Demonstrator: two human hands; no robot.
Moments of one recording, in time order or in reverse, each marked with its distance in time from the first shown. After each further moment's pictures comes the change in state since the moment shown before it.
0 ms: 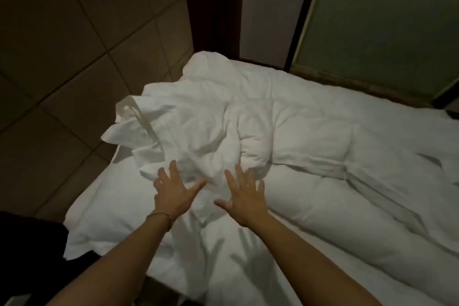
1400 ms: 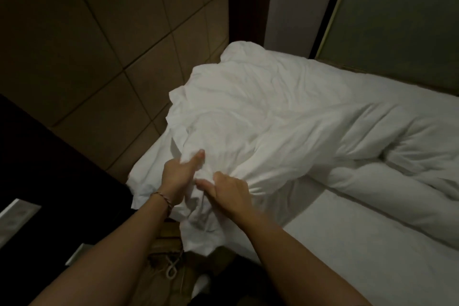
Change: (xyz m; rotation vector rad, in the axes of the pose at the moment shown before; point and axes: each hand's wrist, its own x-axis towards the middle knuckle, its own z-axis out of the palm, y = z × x) left_hand -0.074 -0.169 -0.120 -0.859 -0.012 -0.212; right_hand -0.076 -0.248 0.069 0.220 0.182 -0.135
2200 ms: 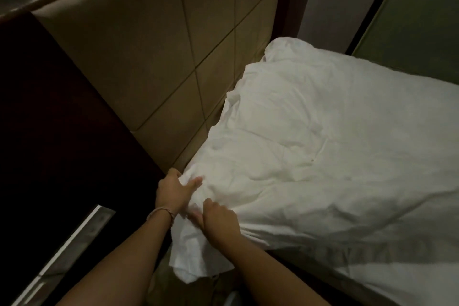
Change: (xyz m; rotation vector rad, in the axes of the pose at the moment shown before) left_hand 0.127 -0.041 -0.245 0.658 0.073 0.076; right_hand 0.074 -0.214 0.172 -0.090 -0.155 0.026
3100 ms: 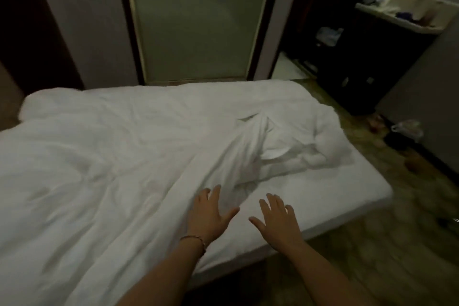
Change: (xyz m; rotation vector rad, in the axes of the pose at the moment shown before) left_hand -0.350 0.307 0.371 0.411 -0.601 1.027; right_hand -0.421 0.447 -0.163 -0.188 0.249 0.942
